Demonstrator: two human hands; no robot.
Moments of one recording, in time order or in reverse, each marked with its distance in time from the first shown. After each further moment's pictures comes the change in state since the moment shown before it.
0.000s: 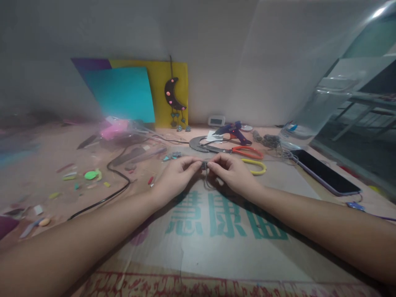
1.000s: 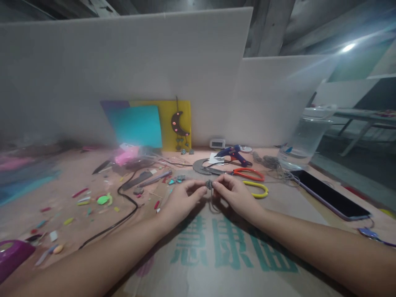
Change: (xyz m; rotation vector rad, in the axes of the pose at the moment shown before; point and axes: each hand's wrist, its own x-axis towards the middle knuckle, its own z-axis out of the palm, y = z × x) left_hand 0.000 0.002 0.004 -0.031 0.046 -0.055; right_hand 0.006 0.011 0.000 0.138 0.054 -0.002
